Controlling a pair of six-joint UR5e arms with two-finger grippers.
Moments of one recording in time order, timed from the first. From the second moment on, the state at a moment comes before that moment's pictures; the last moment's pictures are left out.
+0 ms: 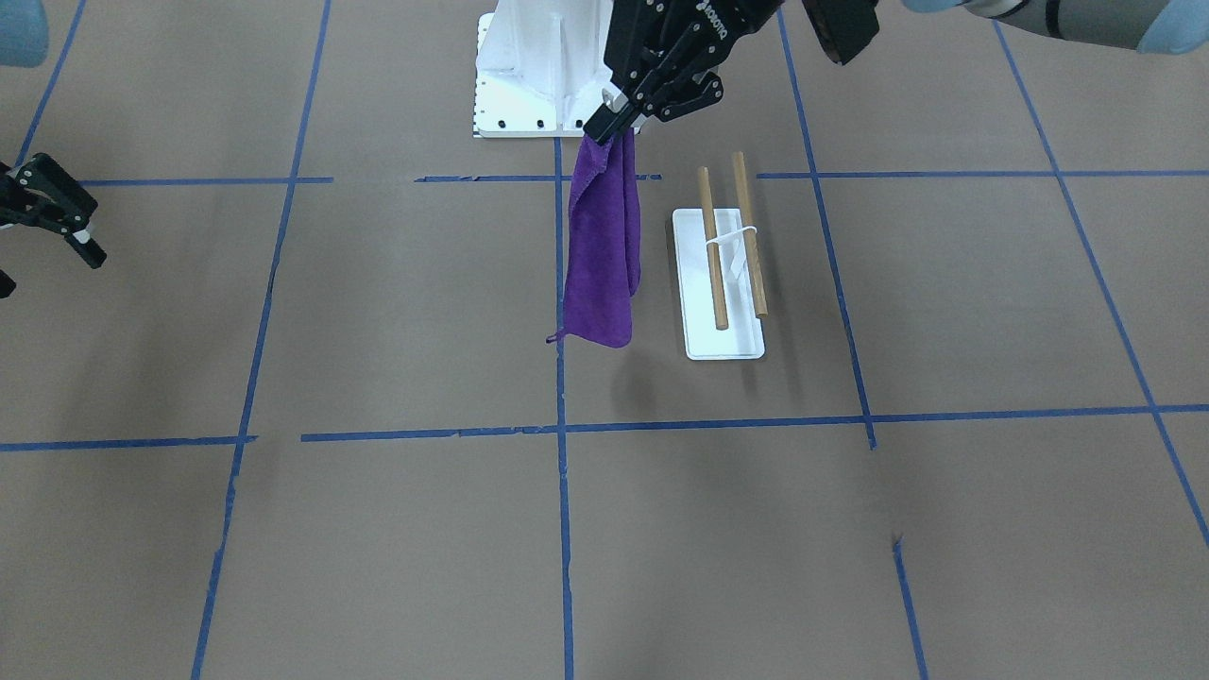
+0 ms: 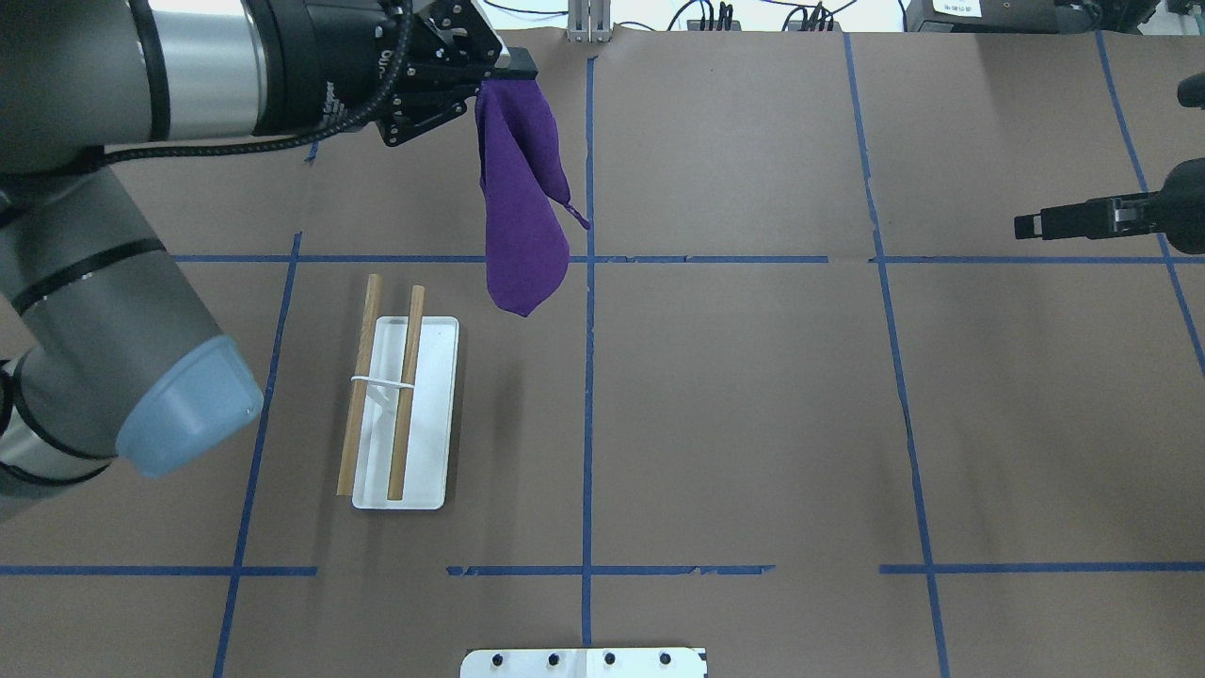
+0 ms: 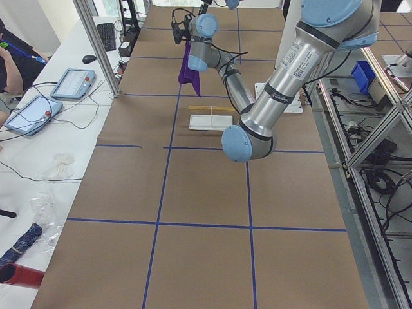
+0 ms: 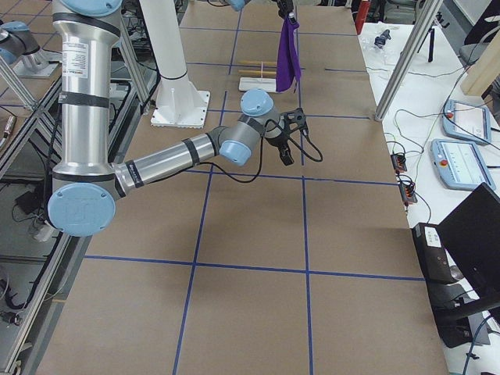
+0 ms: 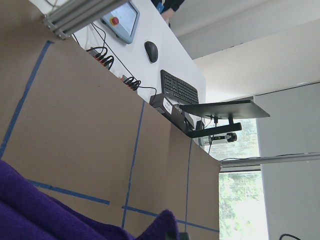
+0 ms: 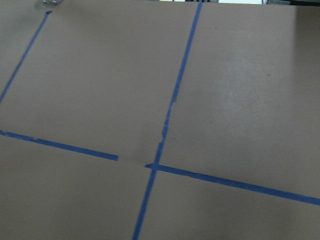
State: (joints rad) left arm -0.67 -2.19 -2.07 -2.08 -1.63 -1.76; right arm 1.14 -1.65 2.00 -1.04 2.15 0.66
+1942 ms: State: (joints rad) left arm -0.53 -1.68 -2.36 -1.53 -1.21 -1.51; right arm 1.47 -1.66 1.88 -1.71 2.32 -0.09
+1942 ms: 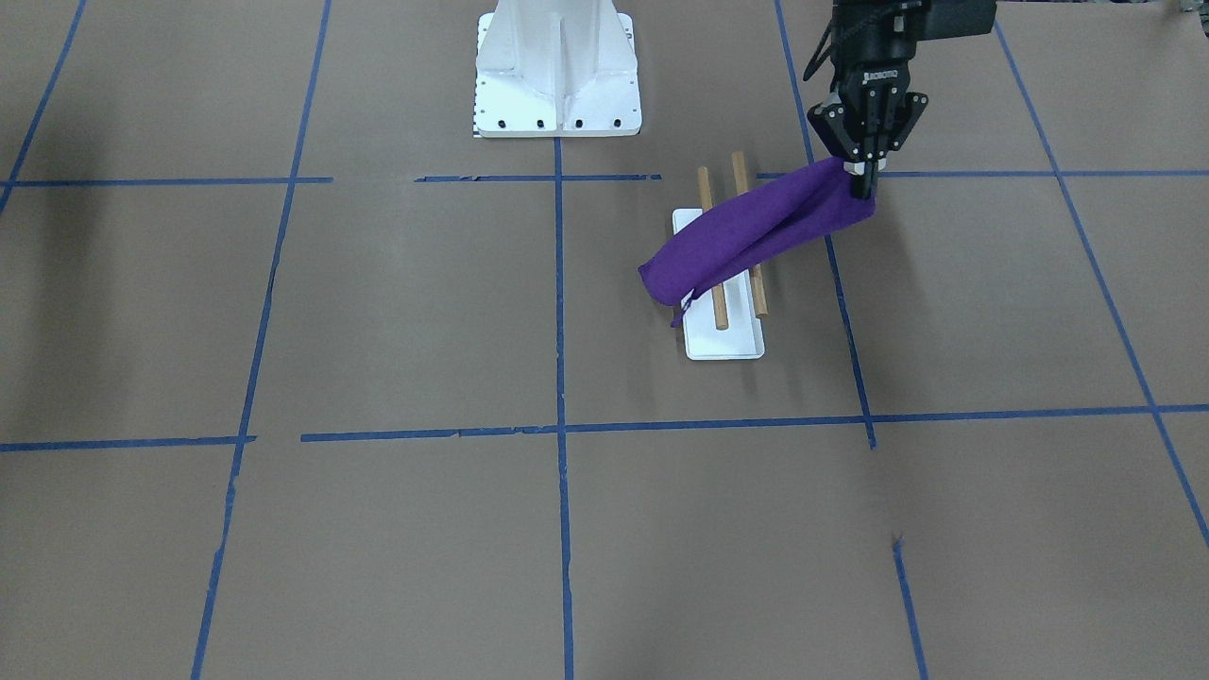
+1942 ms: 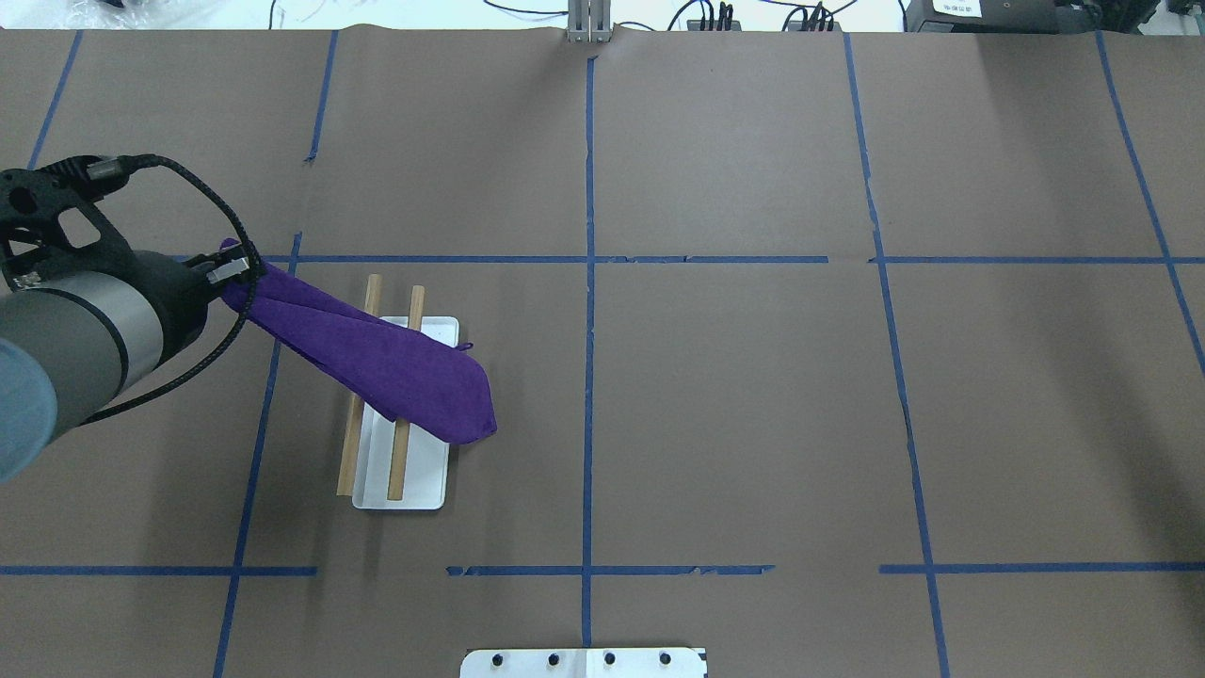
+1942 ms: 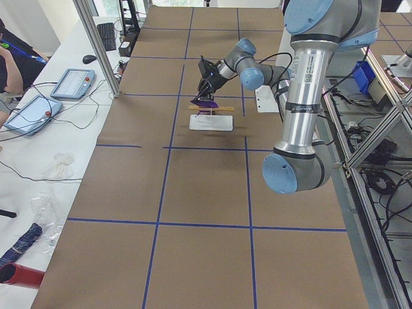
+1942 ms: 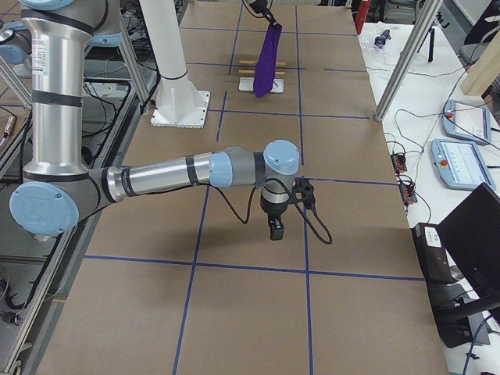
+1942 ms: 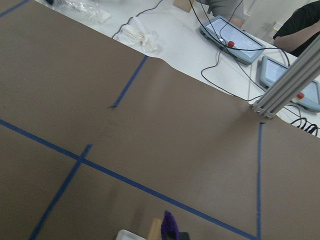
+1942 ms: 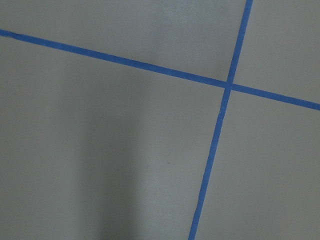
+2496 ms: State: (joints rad) left arm -0.57 -1.61 -2.23 -1.73 -1.22 -1.37; right arm 1.49 -1.66 1.87 -1.70 2.32 -0.08
